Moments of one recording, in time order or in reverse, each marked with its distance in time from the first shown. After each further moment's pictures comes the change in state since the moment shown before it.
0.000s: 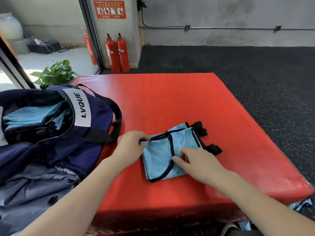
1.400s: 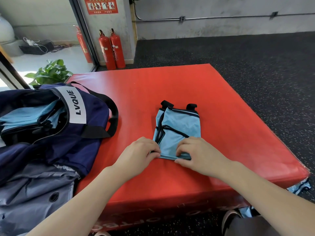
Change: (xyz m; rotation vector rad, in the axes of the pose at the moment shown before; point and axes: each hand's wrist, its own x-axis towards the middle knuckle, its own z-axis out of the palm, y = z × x) left_hand -0.038 0.014 0.019 -0.032 -0.092 0.363; right_hand -0.003 0.023 0.006 0.037 0.073 -0.352
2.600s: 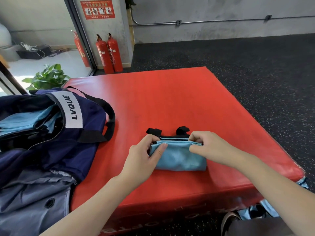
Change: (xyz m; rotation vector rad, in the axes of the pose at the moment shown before) left_hand -0.004 0.056 -0.001 -0.437 0.273 -0.195; right_hand -0.009 0.008 -0.052 0.425 -0.045 0.351
